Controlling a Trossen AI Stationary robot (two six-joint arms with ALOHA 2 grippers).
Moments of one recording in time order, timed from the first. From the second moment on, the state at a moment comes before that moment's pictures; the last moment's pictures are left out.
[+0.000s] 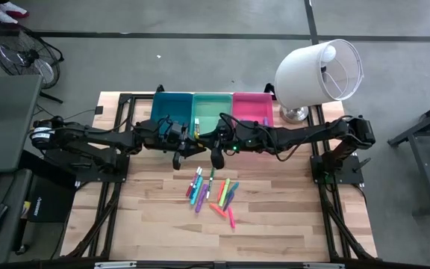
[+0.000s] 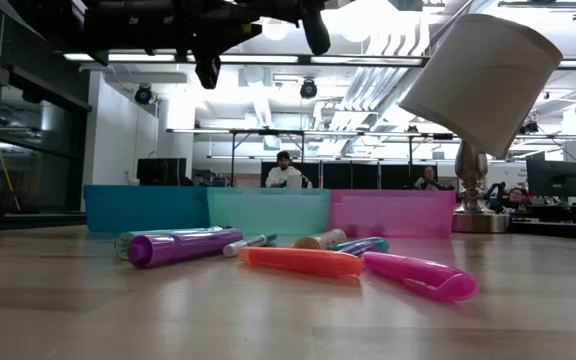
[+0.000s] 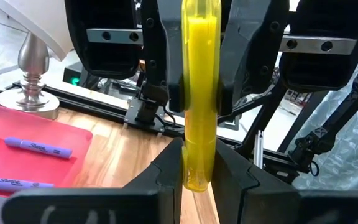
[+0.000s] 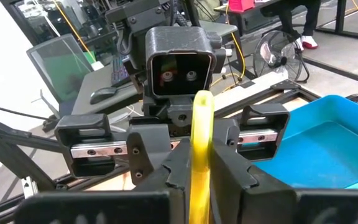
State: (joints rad) left arm 0.10 1.19 0.56 0.70 0.20 -0.35; right arm 0.03 1.64 1.26 0.21 0.17 0.38
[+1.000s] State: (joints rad) left arm 0.14 1.13 0.56 0.52 -0.03 -0.37; right arm 0.02 1.37 1.26 -0.28 0.39 0.43
